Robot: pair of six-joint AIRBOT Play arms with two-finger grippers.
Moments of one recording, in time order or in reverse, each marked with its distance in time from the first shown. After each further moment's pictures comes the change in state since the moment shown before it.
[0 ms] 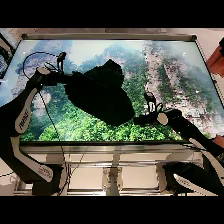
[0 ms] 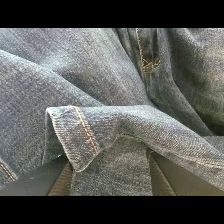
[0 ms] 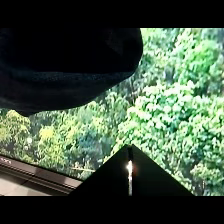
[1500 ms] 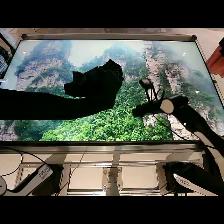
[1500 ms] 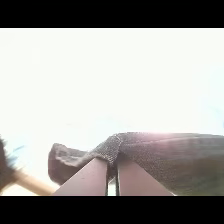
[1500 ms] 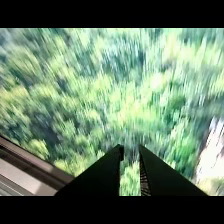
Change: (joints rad) left arm 0.650 0.739 0.010 0.890 -0.393 -0.542; right arm -0.014 0.000 0.285 -0.004 0.162 -0.236
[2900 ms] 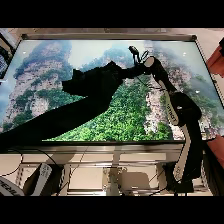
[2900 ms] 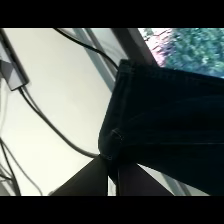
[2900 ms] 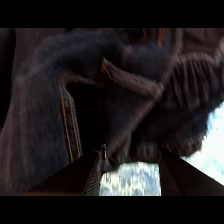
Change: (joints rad) left arm 0.237 0.200 -0.450 0.255 -0.111 -0.277; right arm -0.193 -1.047 1.101 0.449 0.023 -0.343
